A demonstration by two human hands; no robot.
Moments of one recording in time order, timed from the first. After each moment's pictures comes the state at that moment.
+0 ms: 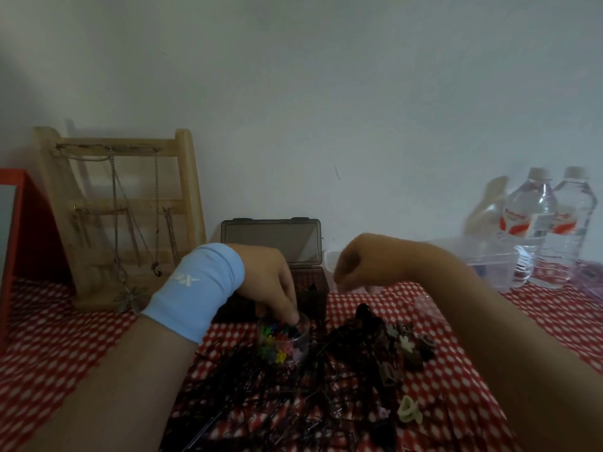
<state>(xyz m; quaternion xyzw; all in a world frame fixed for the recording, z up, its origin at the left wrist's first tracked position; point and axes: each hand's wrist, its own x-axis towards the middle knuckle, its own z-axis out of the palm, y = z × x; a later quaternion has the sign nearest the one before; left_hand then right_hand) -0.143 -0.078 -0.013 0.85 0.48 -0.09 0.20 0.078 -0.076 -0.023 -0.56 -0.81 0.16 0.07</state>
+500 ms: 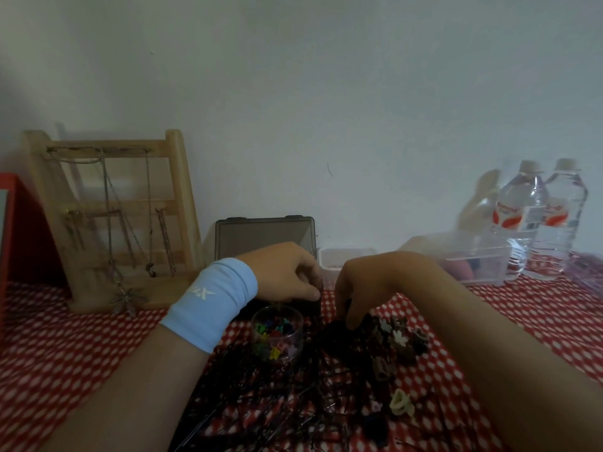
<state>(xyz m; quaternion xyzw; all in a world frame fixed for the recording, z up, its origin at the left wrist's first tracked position) -0.116 -0.076 -0.032 0.88 0.43 0.08 0.17 0.075 -0.068 -0.044 -0.56 -0.80 0.14 -0.14</state>
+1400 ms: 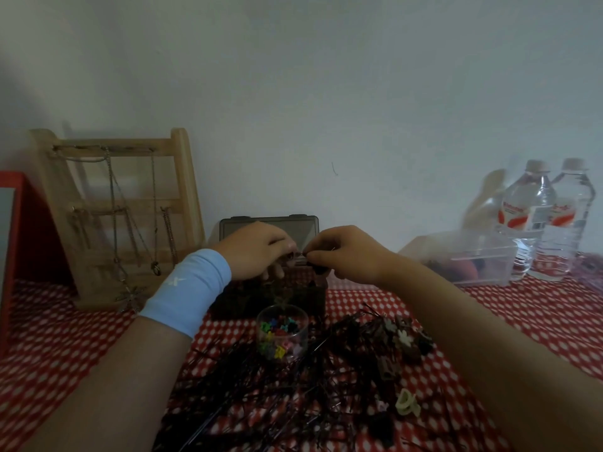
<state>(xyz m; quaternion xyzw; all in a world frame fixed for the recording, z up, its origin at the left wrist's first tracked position) -0.148 -0.054 -0.030 0.83 0.48 0.21 0.20 0.052 -0.065 -0.051 -0.51 -0.75 0.24 0.33</state>
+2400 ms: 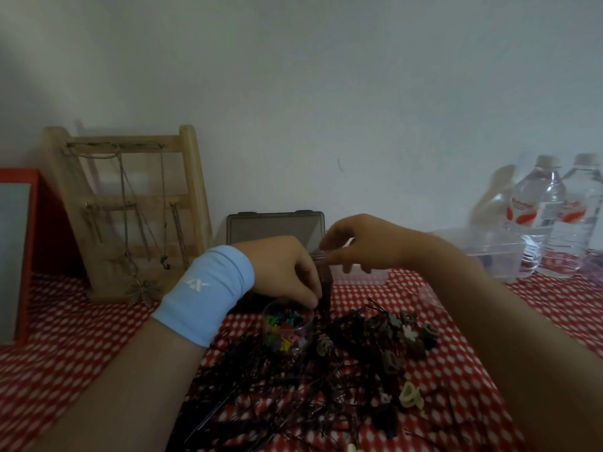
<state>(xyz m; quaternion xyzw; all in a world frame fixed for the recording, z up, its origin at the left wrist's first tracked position) -0.133 -0.091 -0.018 0.89 0.42 0.03 0.17 0.069 -0.073 -0.023 -0.51 -0.81 0.22 0.19</state>
